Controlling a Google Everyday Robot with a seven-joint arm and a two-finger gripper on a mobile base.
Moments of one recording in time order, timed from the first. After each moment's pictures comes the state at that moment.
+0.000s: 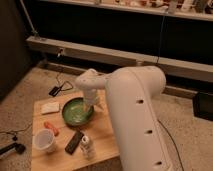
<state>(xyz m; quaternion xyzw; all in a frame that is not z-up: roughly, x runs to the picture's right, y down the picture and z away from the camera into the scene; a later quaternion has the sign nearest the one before) -0.068 0.146 0.914 -0.28 0.27 0.56 0.74</state>
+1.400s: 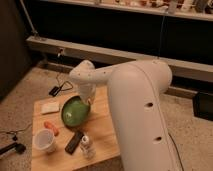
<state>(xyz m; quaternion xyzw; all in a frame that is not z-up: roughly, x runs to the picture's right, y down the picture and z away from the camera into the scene) -0.093 0.082 0.867 -0.24 0.21 0.56 0.77</state>
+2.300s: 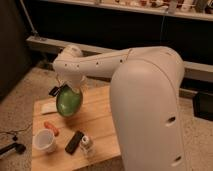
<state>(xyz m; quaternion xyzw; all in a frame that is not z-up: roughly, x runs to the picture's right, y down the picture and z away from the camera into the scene) -0.135 -0.002 0.778 -0.15 0.15 0.57 0.79</state>
